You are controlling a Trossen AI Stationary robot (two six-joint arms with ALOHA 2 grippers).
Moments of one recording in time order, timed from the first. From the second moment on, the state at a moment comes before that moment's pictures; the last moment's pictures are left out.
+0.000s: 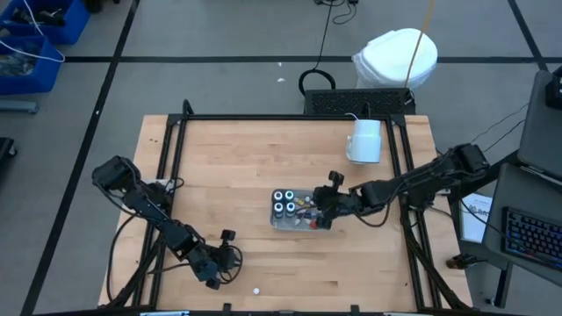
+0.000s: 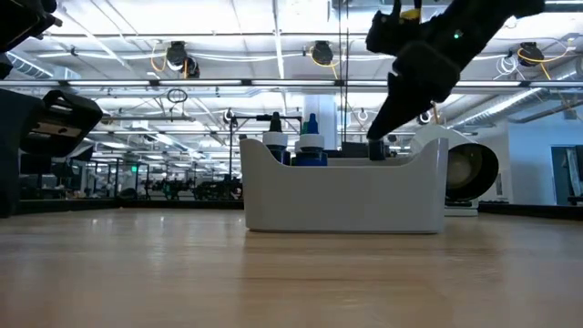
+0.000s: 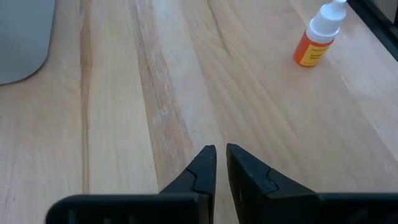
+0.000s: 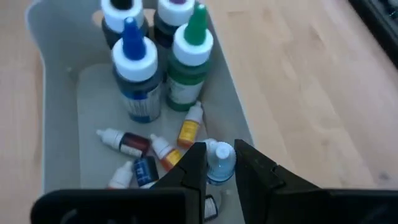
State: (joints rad) left arm -0.79 1.65 0.65 0.16 -0.37 -0.36; right arm 0.25 1.47 0.87 -0.33 0.49 0.34
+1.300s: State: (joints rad) left arm -0.79 1.65 0.65 0.18 -0.37 -0.37; right arm 0.29 1.52 0.81 -0.31 0.47 0.54
